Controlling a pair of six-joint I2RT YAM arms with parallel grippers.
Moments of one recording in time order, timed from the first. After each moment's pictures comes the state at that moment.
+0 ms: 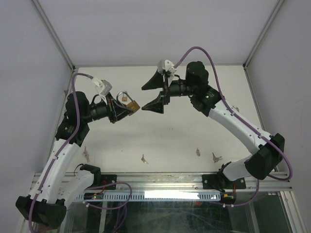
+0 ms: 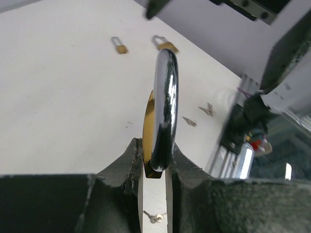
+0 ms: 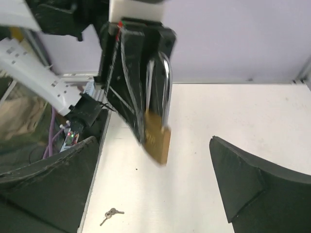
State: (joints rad) left arm -0.28 0.85 0.91 -0.23 0.88 -0.18; right arm 0.74 1.43 1.42 -0.06 -0.96 -0.07
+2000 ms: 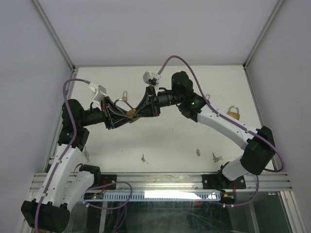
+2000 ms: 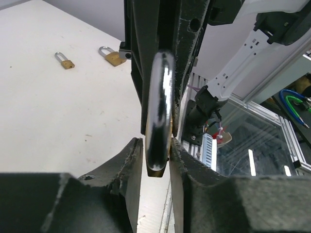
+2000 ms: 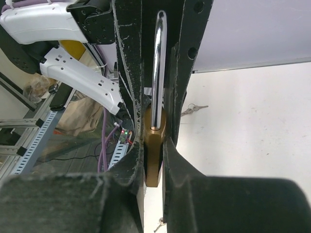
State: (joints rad) left arm -0.16 0.78 0.75 0.12 1.15 -0.46; right arm 0.81 1.50 1.31 0.13 -1.01 0.22
